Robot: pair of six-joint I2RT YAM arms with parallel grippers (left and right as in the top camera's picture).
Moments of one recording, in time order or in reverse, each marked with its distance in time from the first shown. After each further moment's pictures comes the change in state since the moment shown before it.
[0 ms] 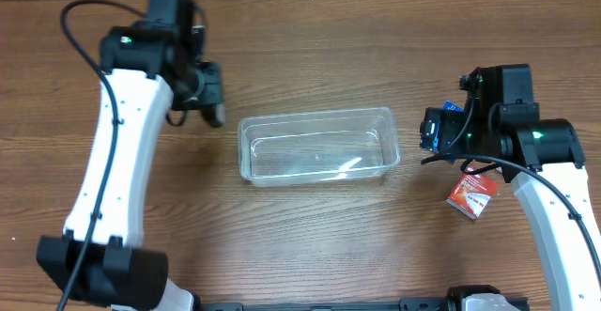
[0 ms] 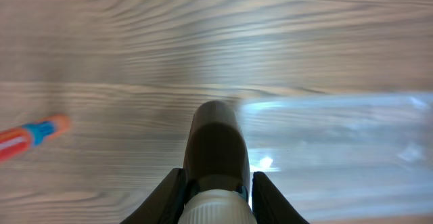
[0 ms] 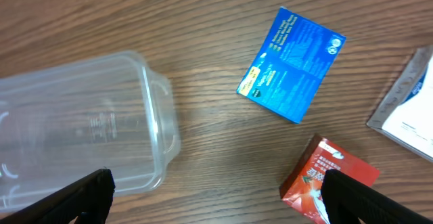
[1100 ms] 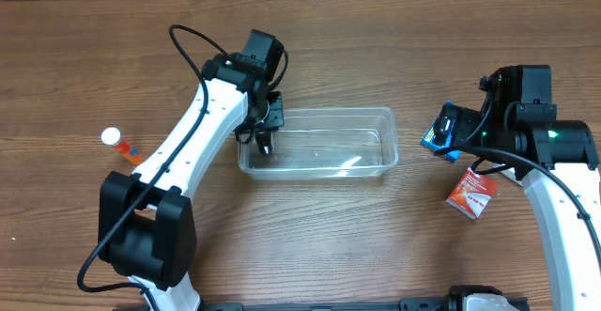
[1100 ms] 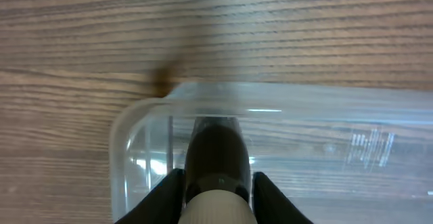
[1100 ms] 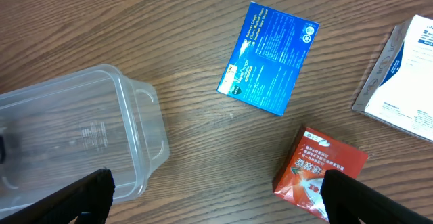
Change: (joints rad) left arm -0.195 0.156 -0.270 0.299 -0.045 -0.232; right arm -0.073 0.000 0.000 -0.016 -0.023 0.034
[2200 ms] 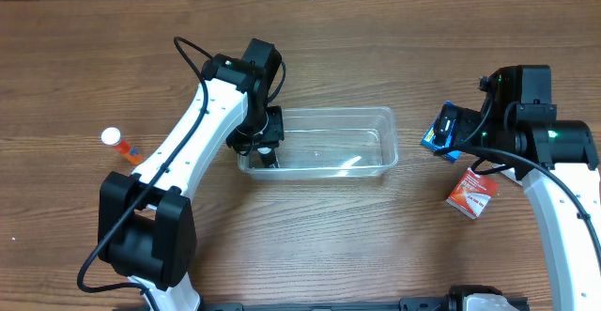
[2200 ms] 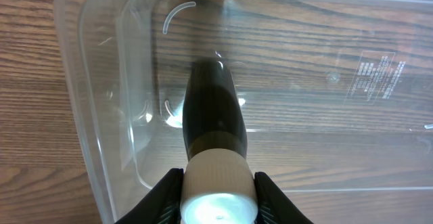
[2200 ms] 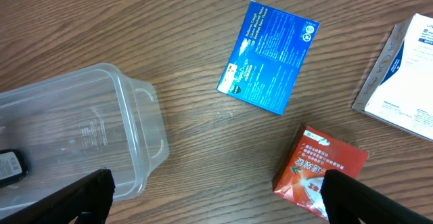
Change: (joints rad) left arm 0.000 0.000 -0.001 -0.164 0.127 -0.010; right arm 0.000 0.000 0.000 -0.003 0.000 0.000
